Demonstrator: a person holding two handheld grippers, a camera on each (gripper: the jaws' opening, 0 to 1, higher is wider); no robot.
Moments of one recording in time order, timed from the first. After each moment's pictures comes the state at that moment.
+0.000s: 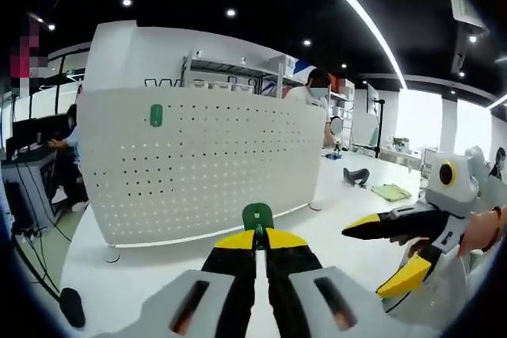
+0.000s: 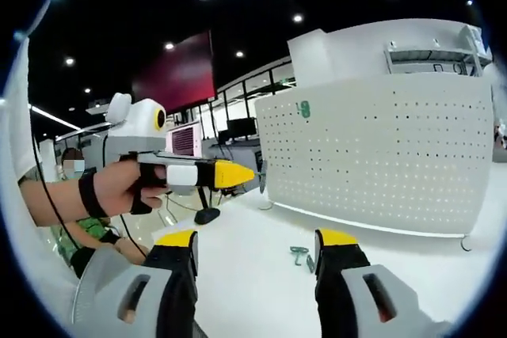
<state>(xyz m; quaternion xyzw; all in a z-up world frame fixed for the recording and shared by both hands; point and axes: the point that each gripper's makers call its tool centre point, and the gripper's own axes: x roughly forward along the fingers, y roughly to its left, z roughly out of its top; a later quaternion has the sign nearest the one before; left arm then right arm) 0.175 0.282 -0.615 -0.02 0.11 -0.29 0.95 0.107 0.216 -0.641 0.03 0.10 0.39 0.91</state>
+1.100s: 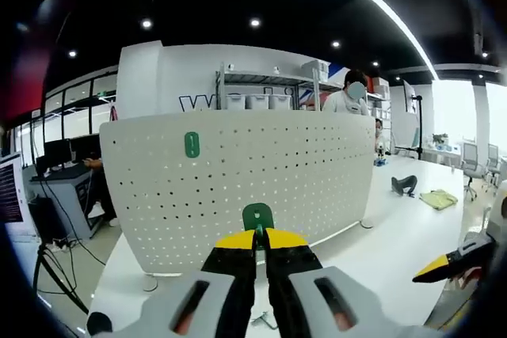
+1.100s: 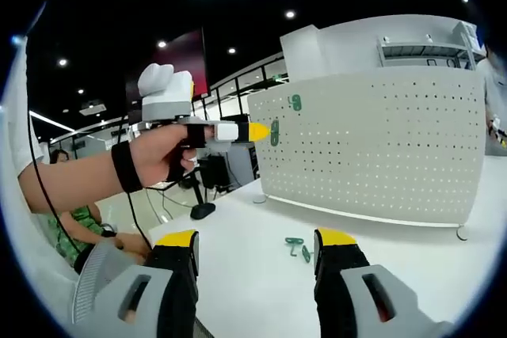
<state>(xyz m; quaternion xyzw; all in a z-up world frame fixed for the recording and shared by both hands) 0.246 0.301 -0.585 0.02 0.08 -0.17 0.98 0.101 0.205 -0.650 0.03 0.11 0.38 0.92</state>
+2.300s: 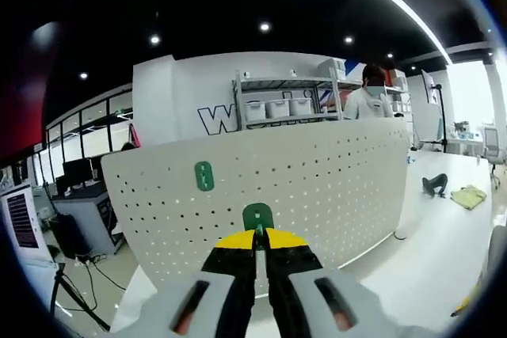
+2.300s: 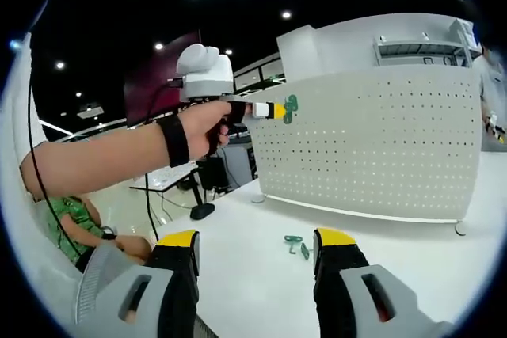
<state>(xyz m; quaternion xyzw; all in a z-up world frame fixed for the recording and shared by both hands) 0.308 0.299 -0.555 0.06 0.05 -0.11 0.99 0.097 0.198 -0.650 0.04 0.12 0.37 0.92</state>
